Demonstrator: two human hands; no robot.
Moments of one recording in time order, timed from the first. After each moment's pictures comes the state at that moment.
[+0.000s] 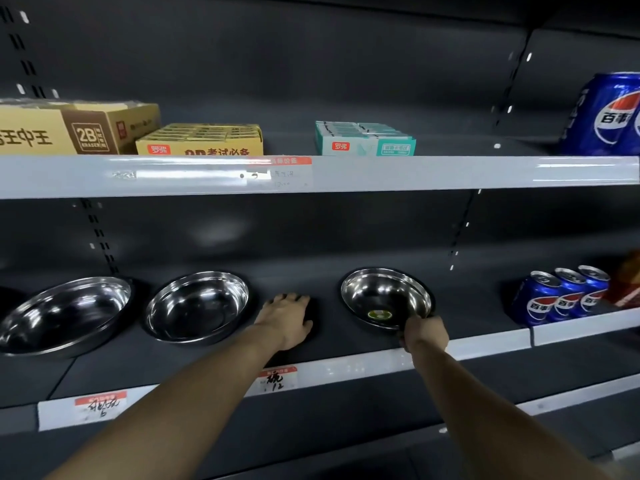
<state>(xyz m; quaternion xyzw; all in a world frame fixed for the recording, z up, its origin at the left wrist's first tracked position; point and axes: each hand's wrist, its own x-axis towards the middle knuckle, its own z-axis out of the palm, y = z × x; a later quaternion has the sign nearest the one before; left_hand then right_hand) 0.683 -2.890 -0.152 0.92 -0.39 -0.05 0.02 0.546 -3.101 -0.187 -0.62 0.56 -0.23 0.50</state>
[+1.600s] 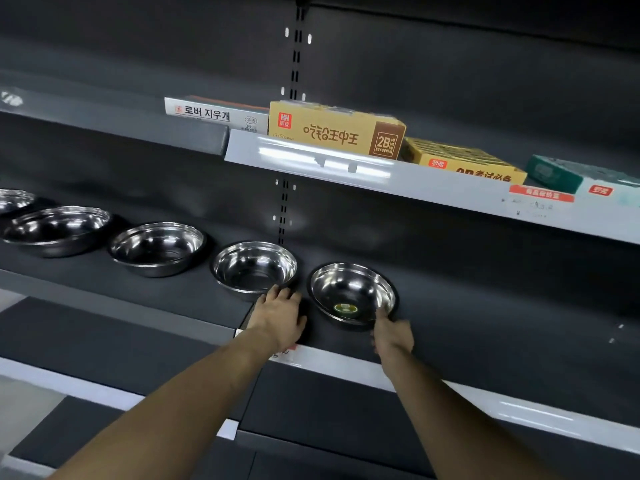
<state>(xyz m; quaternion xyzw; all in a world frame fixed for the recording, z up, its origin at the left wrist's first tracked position) 0.726 -2.618 -0.164 0.98 -0.18 0.00 0.08 0.697 -2.828 -0.195 -0.71 0.40 -0.15 0.56</state>
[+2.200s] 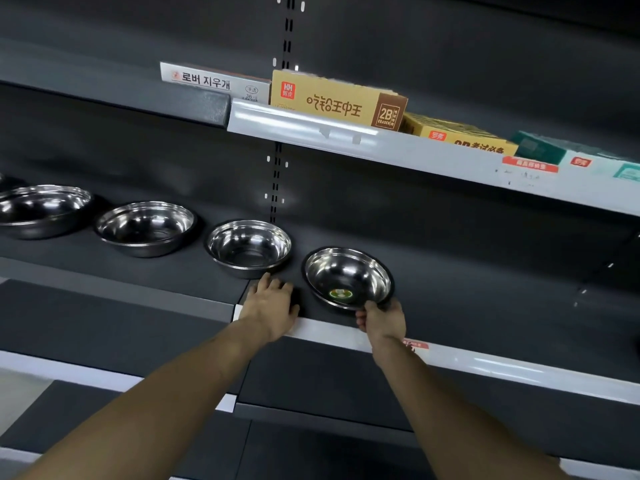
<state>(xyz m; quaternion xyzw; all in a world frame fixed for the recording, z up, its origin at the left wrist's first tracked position) 0.709 -2.598 -0.180 0.97 -0.20 -0.02 0.10 0.653 -2.799 -0.197 -0.67 0.34 -0.21 0.63</state>
